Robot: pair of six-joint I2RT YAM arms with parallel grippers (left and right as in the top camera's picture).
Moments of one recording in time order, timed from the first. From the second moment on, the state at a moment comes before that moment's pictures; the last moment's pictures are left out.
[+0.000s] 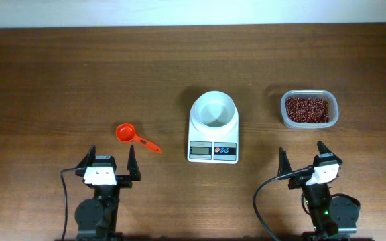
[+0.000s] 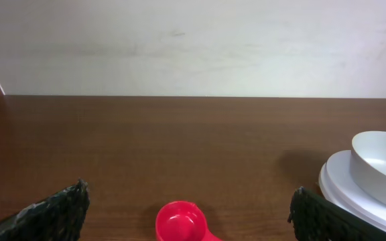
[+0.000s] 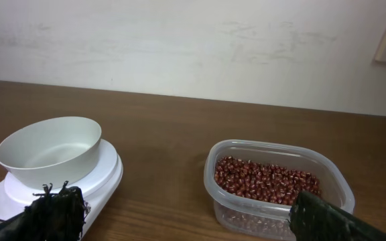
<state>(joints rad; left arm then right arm) 0.01 0.01 0.03 -0.09 0.00 0.00 0.00 0.01 0.01 -0.06 -0.15 -0.03</state>
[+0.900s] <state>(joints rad) 0.01 0.01 0.14 -0.12 0.00 0.00 0.00 0.01 0.01 -0.06 -0.15 -0.03</state>
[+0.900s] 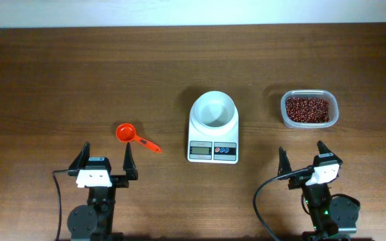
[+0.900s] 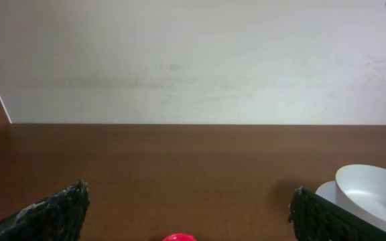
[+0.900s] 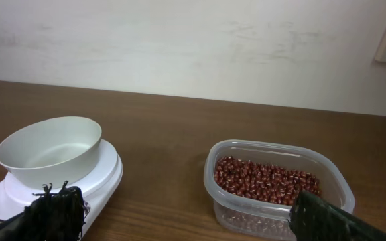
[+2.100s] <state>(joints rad) 0.01 0.66 0.62 -0.30 0.05 0.00 0.00 0.01 0.01 -0.06 -0.15 -0.03</state>
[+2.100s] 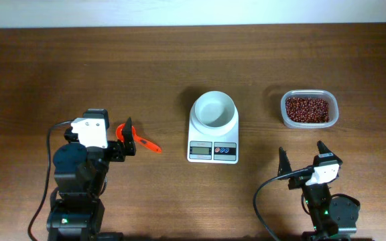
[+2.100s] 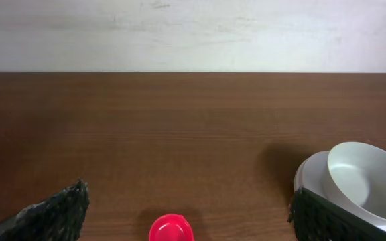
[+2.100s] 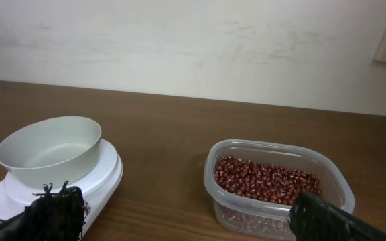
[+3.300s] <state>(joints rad) 0.01 0.67 0.64 -0.25 0.05 0.00 0.00 0.01 0.01 -0.06 -0.15 -0.03</state>
